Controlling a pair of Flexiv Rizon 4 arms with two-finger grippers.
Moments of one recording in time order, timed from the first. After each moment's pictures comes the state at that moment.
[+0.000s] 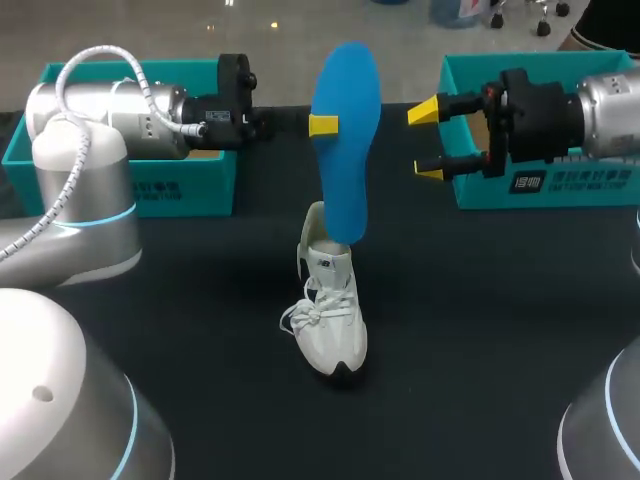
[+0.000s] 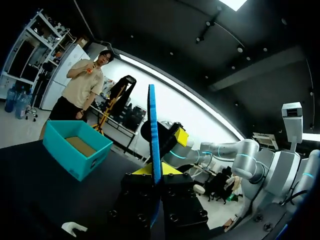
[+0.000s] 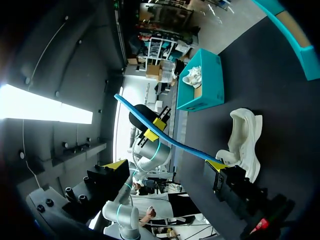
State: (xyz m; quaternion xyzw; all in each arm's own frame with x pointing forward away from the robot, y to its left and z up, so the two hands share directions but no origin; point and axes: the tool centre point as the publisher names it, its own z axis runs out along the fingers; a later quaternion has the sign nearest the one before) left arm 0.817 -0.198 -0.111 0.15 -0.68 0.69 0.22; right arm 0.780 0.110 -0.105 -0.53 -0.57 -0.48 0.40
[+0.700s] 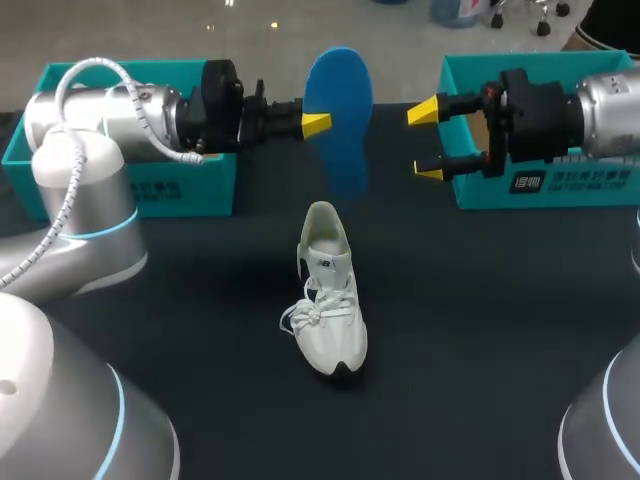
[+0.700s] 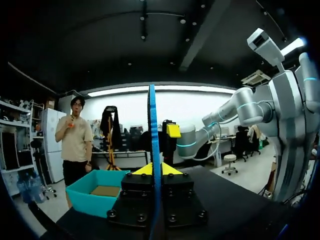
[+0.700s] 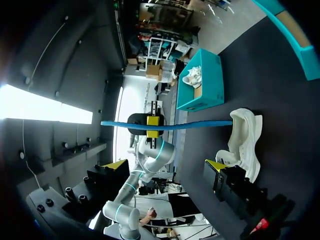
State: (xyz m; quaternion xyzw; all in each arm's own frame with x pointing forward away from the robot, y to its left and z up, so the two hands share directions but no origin) left arm 0.831 -0.191 -0.106 -0.07 -0.67 0.74 -0.01; right arm 0.780 0.110 -0.105 -0.53 -0.57 -0.48 0.40
